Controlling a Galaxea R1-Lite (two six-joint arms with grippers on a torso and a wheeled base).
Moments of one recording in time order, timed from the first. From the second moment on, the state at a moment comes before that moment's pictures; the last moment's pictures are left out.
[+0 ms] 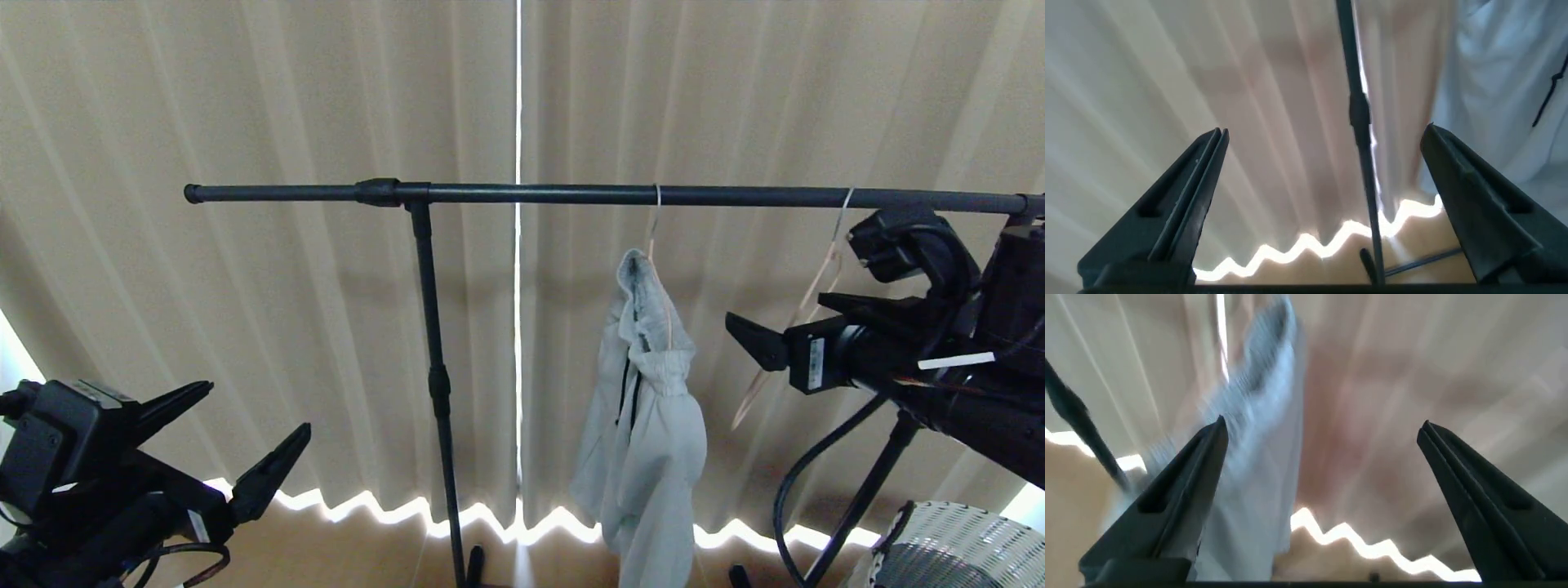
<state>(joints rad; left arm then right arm) -0.25 1.34 0.00 -1.27 0.00 0.26 0.48 1.44 -0.67 -0.51 -0.34 -0.01</state>
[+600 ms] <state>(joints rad) -0.04 1.09 -0.11 -0.83 0.00 0.26 0.37 1.21 -0.41 -0.51 -0.48 0.00</state>
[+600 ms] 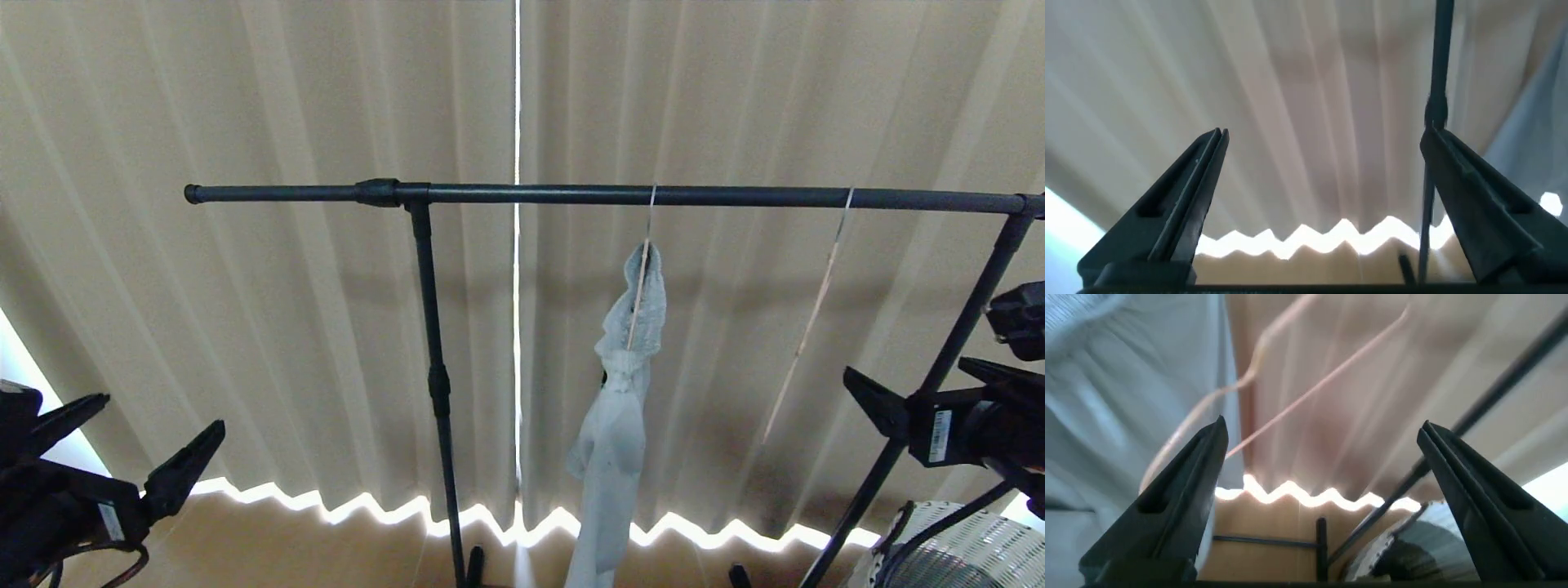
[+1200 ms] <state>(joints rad) -0.05 0.78 -0.30 -0.26 -0.02 0.24 0.25 1.09 -0.26 -0.55 -0.47 -0.24</state>
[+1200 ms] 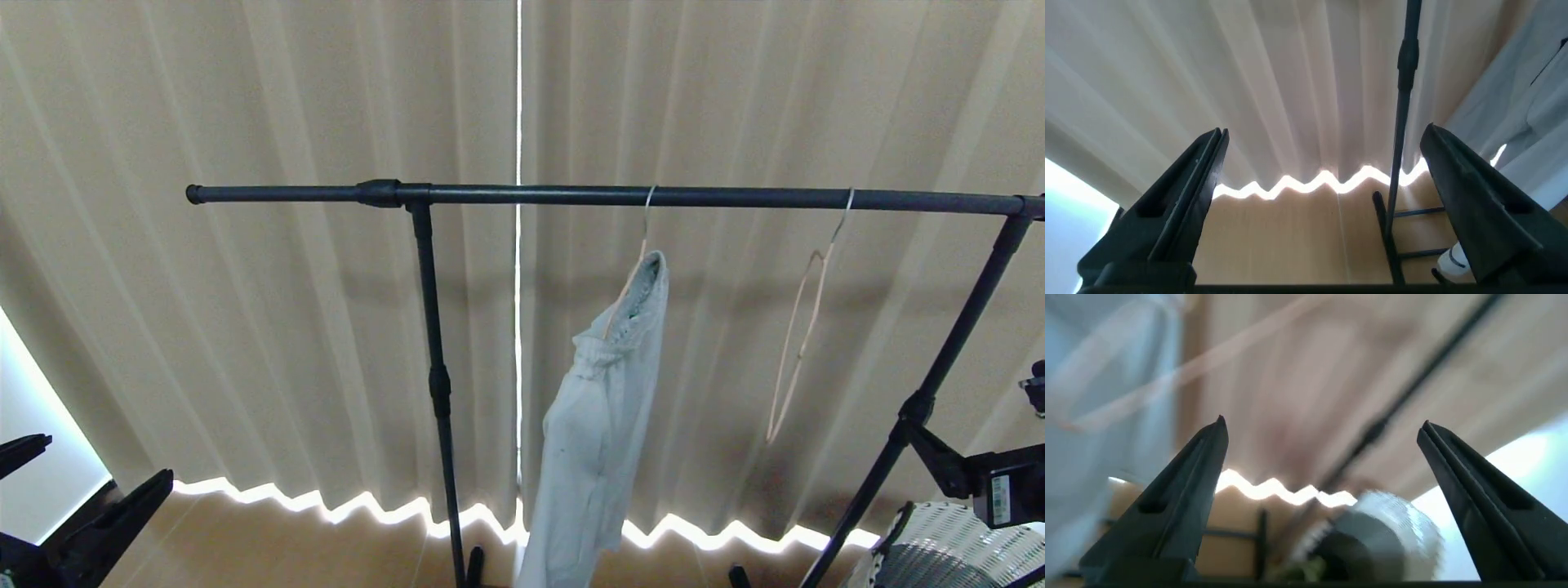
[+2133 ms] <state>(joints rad) -0.05 0.77 -0.27 -0.31 -0.02 0.25 0.24 1.08 -0.18 -0.55 -0.24 -0.18</state>
